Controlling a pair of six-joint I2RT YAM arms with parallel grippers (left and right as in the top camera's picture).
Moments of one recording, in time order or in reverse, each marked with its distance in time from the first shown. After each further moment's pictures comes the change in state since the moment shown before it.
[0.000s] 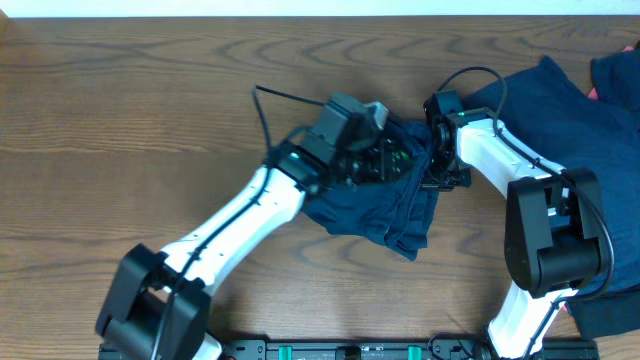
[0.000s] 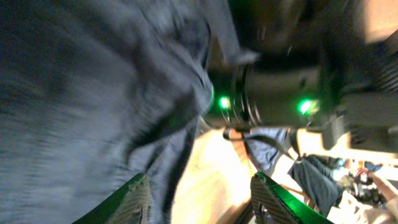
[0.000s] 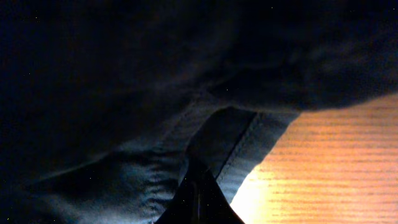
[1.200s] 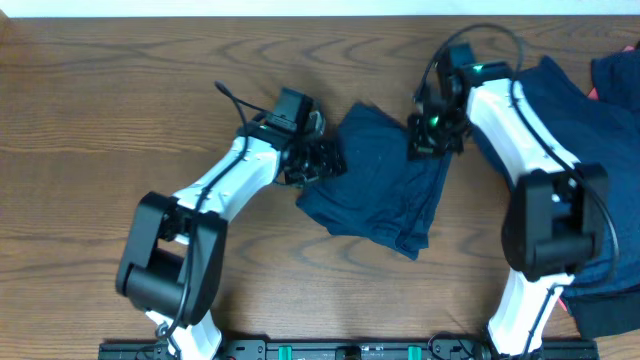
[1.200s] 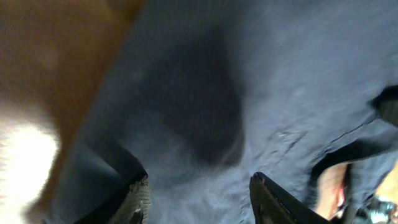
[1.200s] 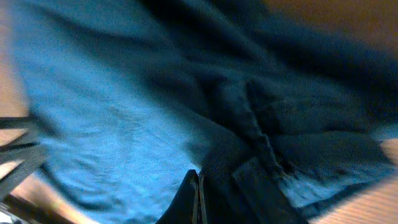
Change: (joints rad) left arm 0.201 0.212 0.005 -0.255 -0.072 0.156; right arm -0.038 0.084 0.353 -0.267 -0.324 -0.084
